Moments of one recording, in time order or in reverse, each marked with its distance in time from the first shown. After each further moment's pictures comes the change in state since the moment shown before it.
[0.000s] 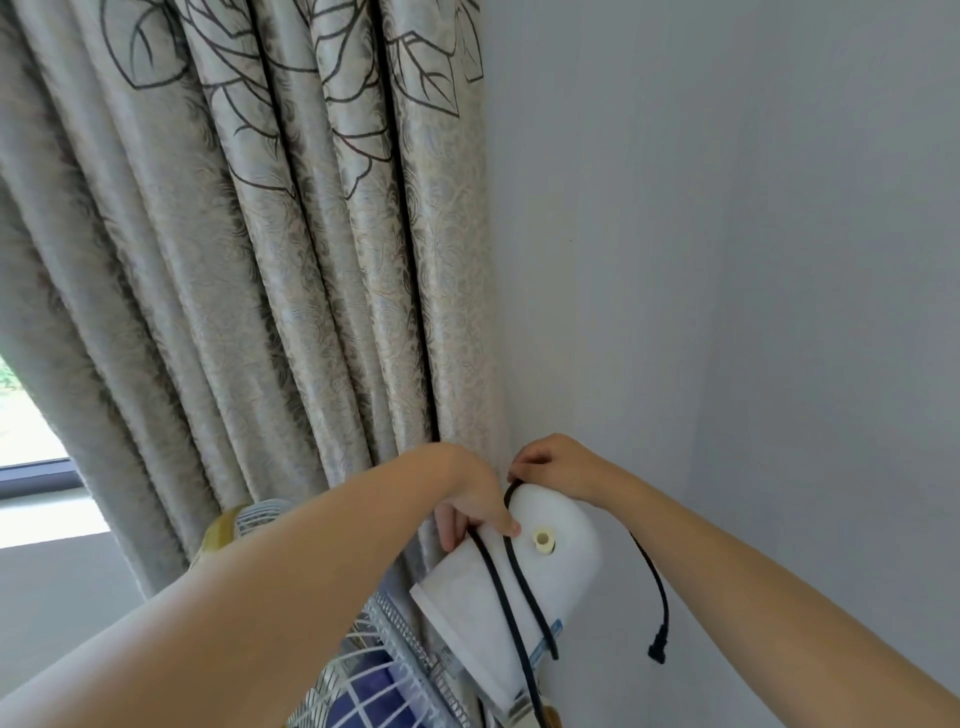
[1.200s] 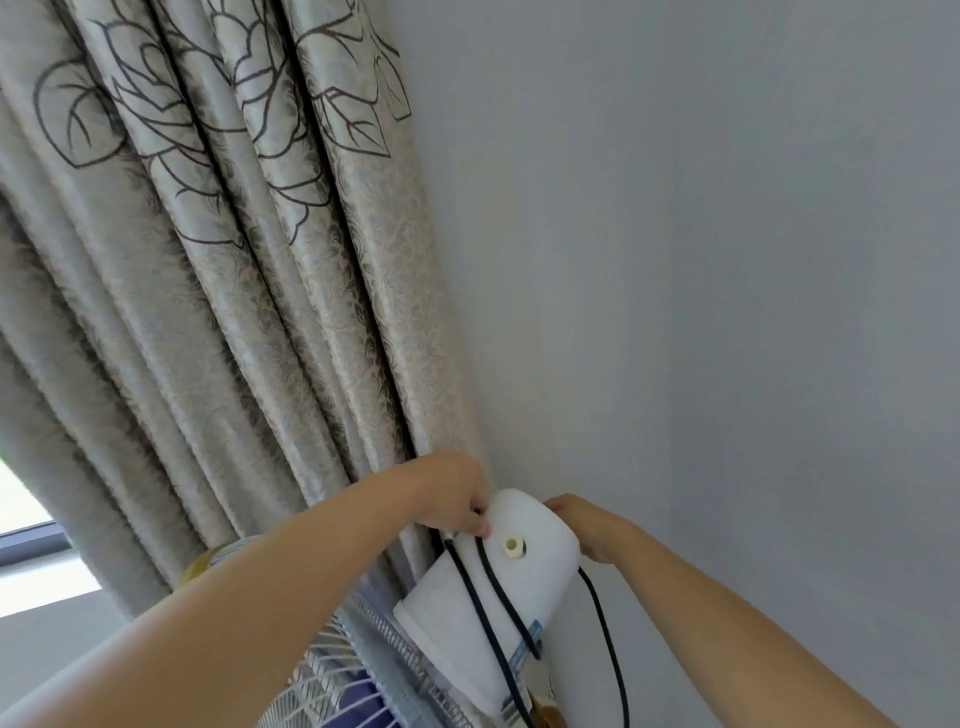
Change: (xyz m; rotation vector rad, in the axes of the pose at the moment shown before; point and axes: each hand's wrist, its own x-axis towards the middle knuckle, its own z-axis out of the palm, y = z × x) left_hand -0.008 0.001 -0.002 0.248 0.273 0.308; right_hand -0.019 0.054 0.019 0.283 -0.093 0.433
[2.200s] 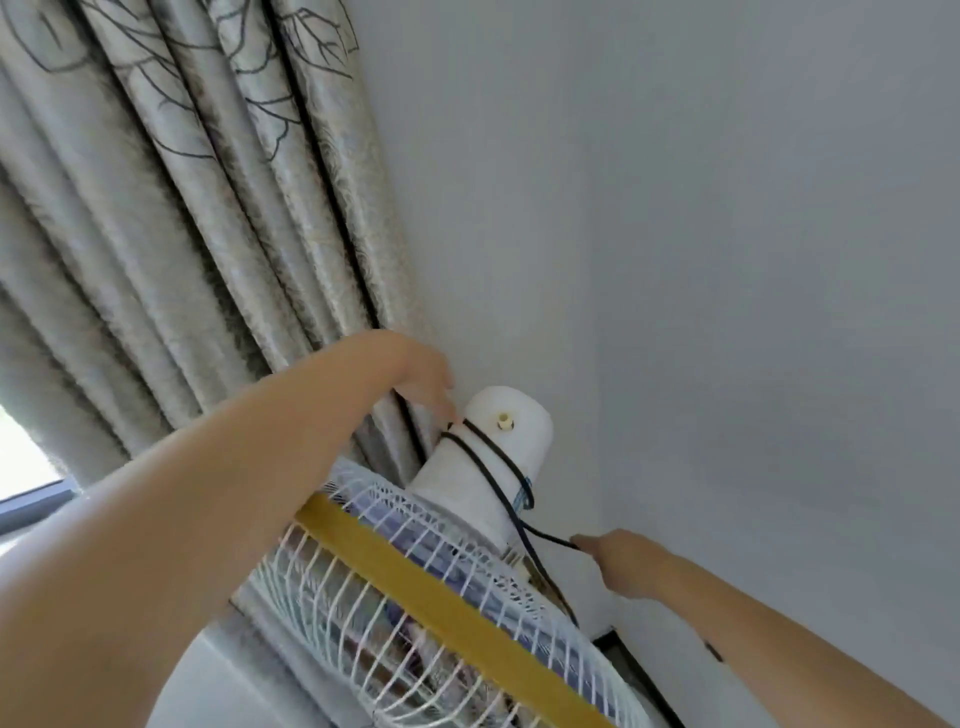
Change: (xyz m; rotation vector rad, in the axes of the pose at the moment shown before) left_hand -0.040 0.016 -0.011 0.317 -0.111 -0.137; right_hand -0.116 0.120 0.071 -0.765 0.072 0.134
